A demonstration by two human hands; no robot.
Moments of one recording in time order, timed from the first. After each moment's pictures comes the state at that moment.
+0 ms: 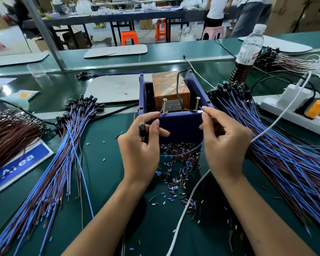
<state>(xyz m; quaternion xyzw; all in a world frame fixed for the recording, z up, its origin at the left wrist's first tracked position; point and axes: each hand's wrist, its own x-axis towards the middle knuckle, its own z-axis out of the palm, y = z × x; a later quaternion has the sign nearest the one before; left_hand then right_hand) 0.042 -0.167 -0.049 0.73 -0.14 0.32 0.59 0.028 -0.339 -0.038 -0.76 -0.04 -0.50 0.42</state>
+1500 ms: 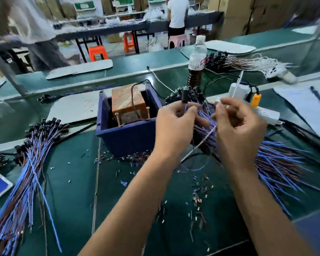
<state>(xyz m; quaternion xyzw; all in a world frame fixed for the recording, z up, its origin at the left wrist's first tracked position) 0.024 -0.314 0.033 0.67 -0.14 -0.04 0.72 -0.014 -0.425 -0.006 -0.69 0.13 -0.51 0.50</state>
